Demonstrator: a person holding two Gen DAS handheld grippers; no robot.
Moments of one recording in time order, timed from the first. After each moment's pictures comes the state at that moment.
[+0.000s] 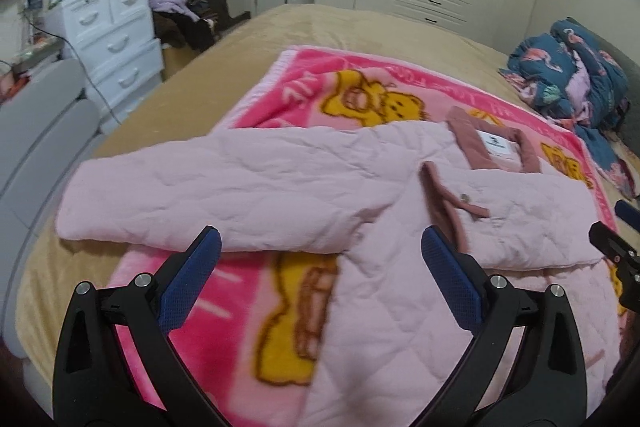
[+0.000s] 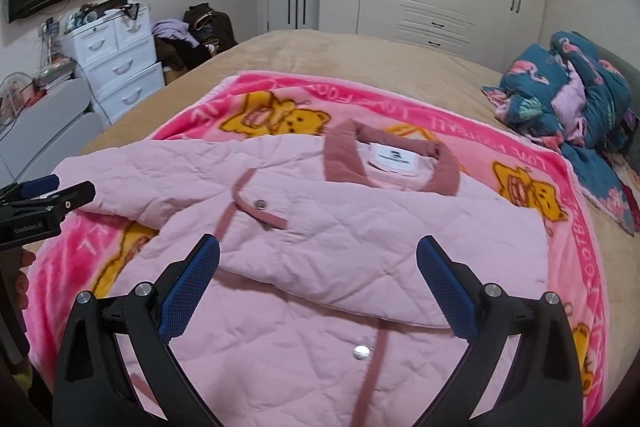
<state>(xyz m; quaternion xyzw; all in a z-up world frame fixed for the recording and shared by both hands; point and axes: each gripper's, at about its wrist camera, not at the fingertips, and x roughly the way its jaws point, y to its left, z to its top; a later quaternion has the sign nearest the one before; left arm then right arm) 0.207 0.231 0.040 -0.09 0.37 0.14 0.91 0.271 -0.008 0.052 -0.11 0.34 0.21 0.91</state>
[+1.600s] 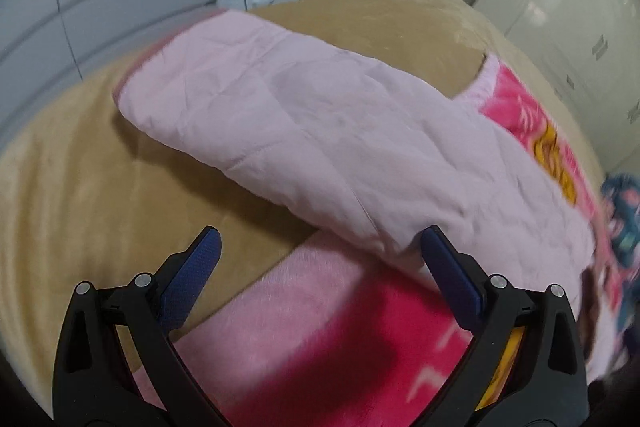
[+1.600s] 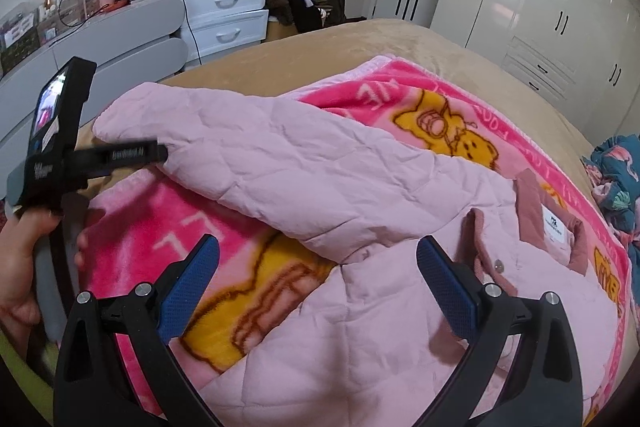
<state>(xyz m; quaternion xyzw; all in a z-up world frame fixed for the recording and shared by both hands) 0.164 0.455 -0.072 -0.33 0.38 0.30 0.81 0.231 0.218 -0.002 -0.22 0.34 0.35 0.84</state>
